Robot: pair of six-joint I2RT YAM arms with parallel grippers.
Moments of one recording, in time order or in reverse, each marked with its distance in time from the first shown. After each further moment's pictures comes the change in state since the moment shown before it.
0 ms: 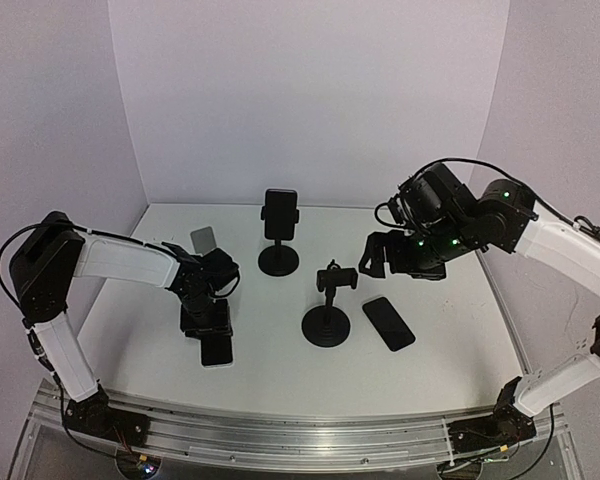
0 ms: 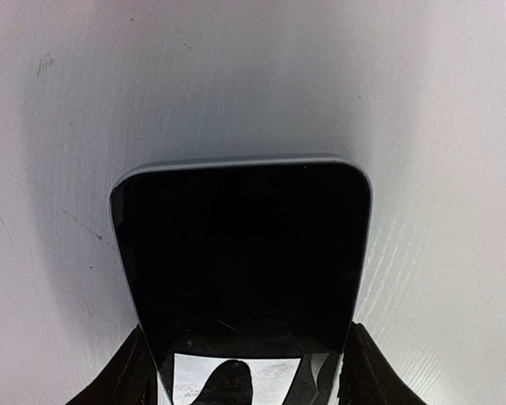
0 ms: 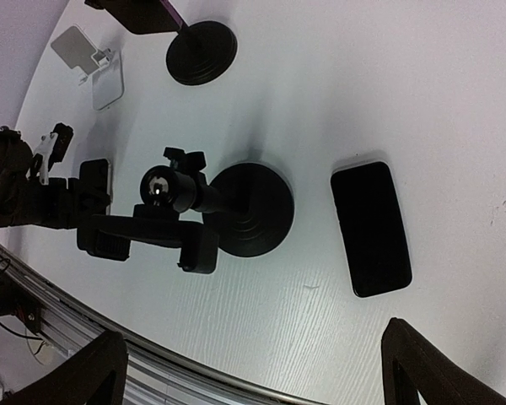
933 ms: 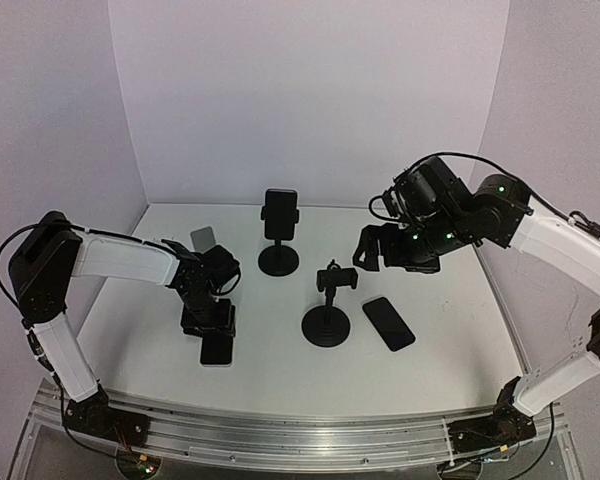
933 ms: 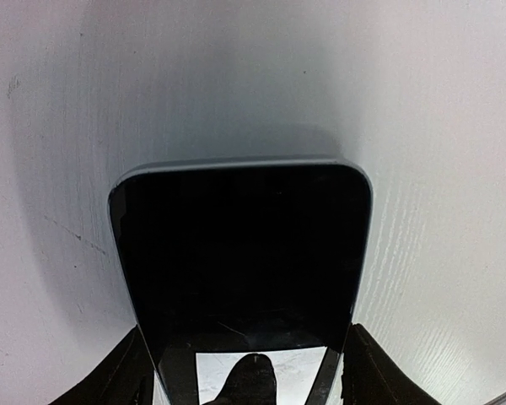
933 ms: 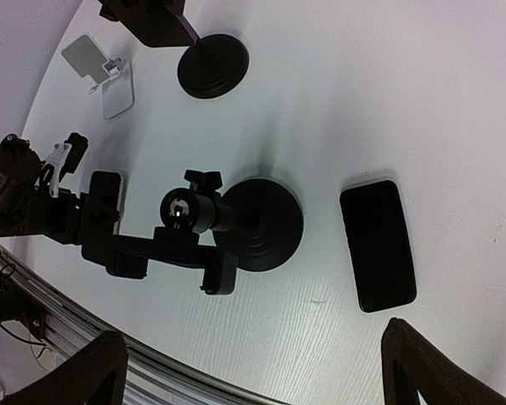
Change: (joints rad) left arm 0.000 -0.015 0.020 -0.013 0.030 0.109; right arm 0.000 0.032 0.042 0.023 0.005 -0.024
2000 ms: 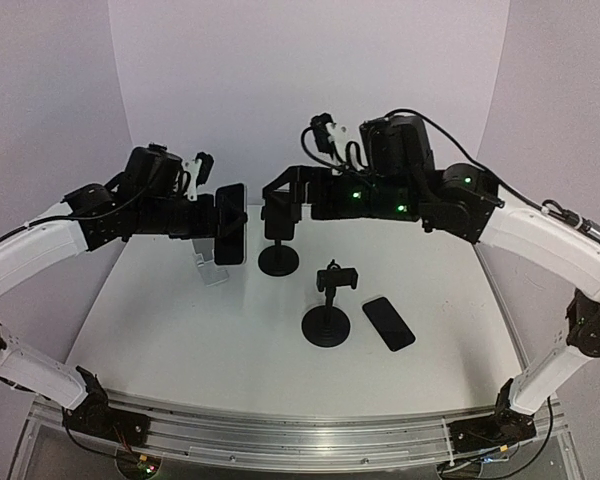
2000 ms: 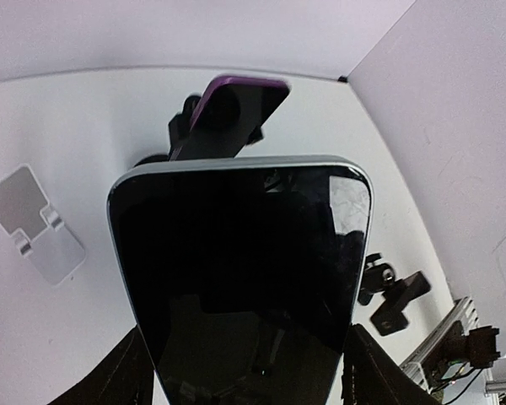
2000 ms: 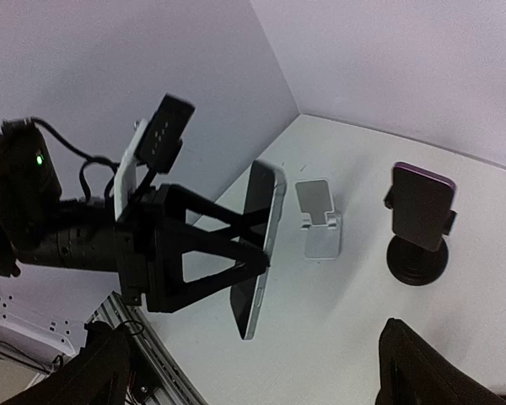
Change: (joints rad) left arm 0.000 -0.453 0.236 0.160 0.008 0.260; right arm 0.161 0.166 0.218 0.536 -0.040 -0.178
